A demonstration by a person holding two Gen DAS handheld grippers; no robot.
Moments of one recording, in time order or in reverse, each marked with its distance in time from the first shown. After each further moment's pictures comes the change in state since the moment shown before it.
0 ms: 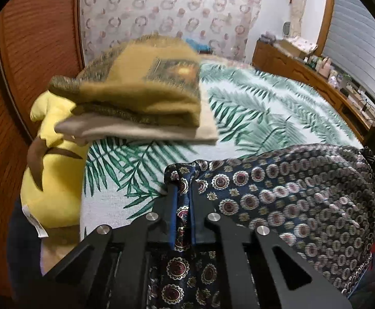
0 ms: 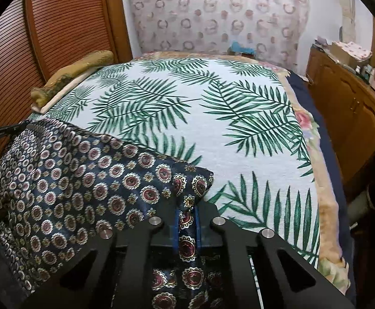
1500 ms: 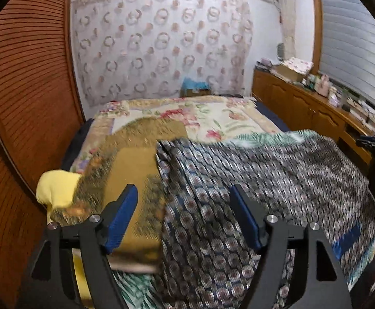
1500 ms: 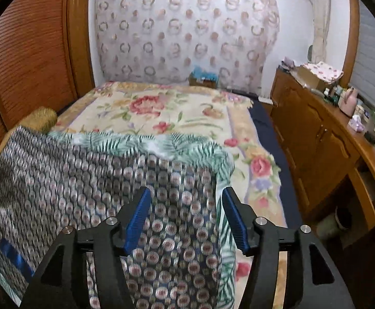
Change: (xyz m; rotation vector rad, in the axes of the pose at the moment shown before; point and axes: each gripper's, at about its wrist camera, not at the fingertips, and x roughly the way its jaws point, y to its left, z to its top) left arm 0.005 -0.023 0.132 0.100 -0.164 0.050; right arm 0.027 -0.040 0.146 0.040 -0.067 -0.212
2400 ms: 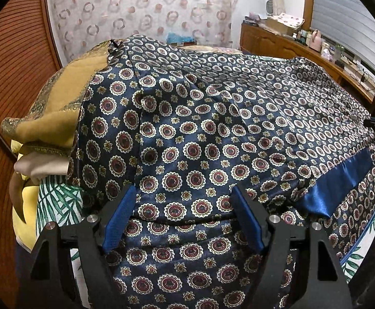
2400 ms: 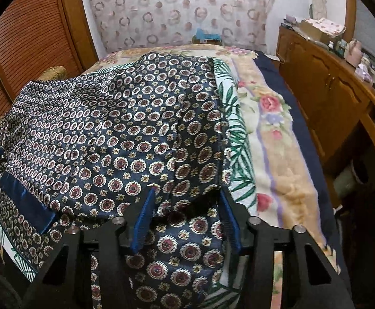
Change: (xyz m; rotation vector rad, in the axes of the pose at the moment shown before) left arm 0.028 -0.050 -0.103 0.048 0.229 -0.037; right arm -0.035 -0.033 -0.103 0.092 0.158 0.082
